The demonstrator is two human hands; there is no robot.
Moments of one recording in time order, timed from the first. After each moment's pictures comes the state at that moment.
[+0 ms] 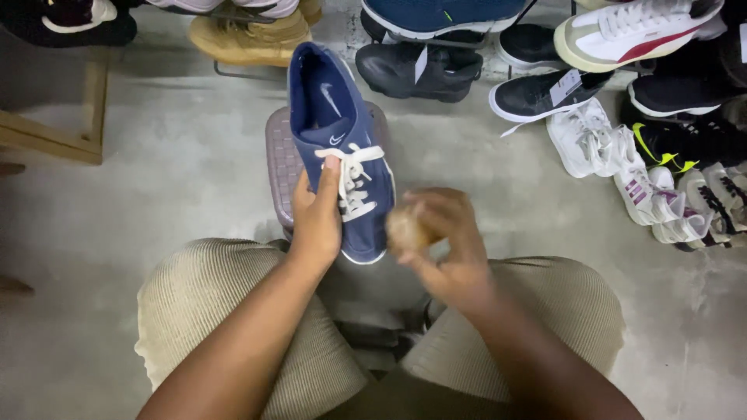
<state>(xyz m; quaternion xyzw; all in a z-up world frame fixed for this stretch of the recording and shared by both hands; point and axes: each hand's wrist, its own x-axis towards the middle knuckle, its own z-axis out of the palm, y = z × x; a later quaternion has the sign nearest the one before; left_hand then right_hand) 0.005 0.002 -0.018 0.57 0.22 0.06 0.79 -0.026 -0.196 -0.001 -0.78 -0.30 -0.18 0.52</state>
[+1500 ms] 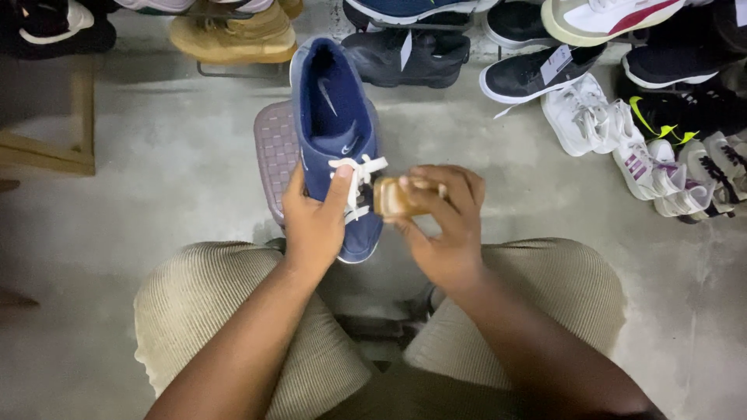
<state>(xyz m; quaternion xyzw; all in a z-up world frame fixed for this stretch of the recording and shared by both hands) -0.006 0.001 -0.031 0.69 0.11 0.09 0.71 -0.017 -0.182 0.006 -0.83 -0.23 -0.28 0.42</state>
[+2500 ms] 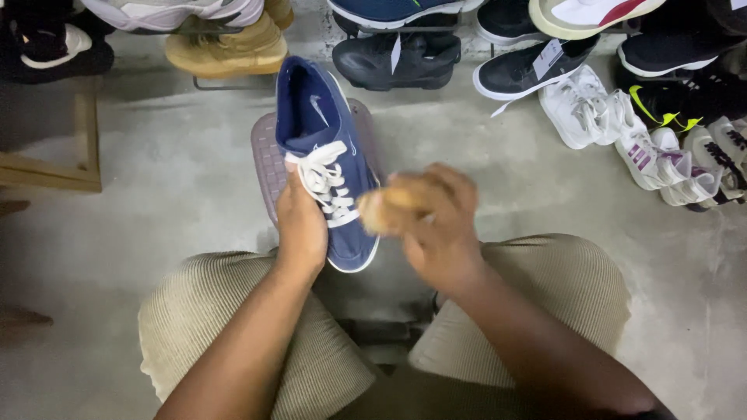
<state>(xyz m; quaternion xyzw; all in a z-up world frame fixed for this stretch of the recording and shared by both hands) -0.006 -0.003 0.009 0.67 0.24 0.01 0.70 -0.011 -0.187 -0.011 -0.82 -0.31 -0.34 0.33</state>
